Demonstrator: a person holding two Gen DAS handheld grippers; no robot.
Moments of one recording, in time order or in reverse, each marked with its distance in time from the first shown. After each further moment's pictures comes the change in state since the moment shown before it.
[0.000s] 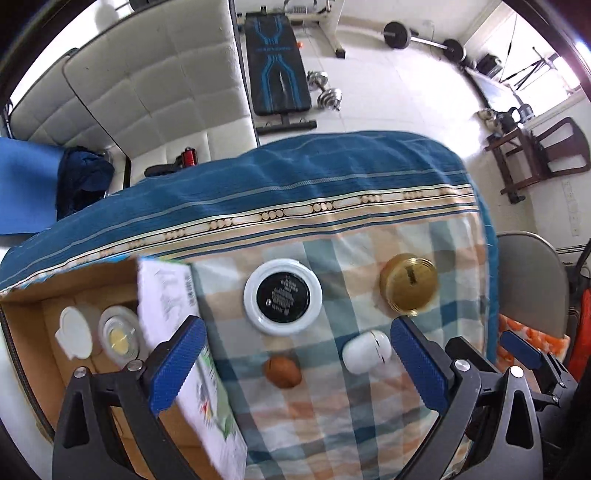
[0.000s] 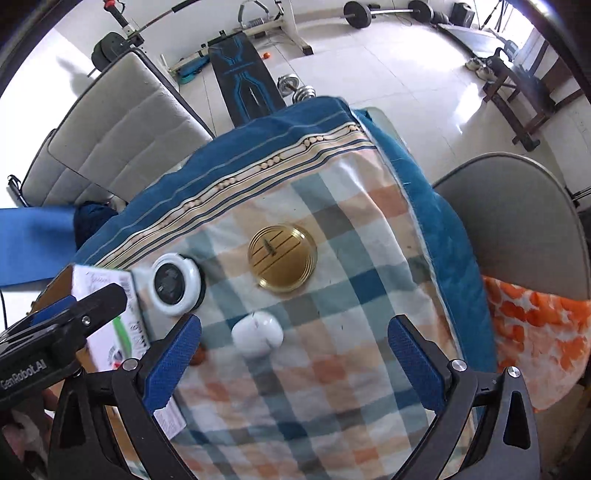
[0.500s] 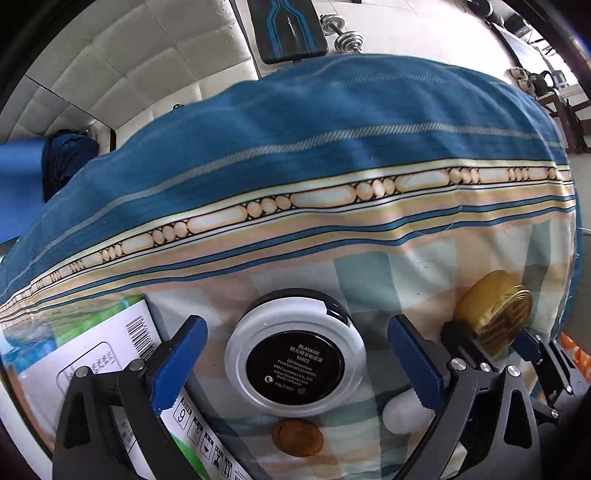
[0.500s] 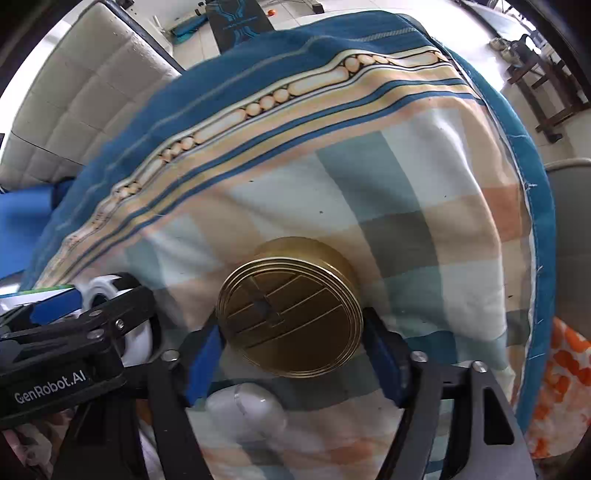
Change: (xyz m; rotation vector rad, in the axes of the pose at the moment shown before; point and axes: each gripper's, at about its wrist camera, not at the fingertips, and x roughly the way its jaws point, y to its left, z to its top) left arm 0.108 0.004 0.030 0.021 0.196 0.092; right arm 0.118 0.017 0.029 -0.059 0.131 -0.029
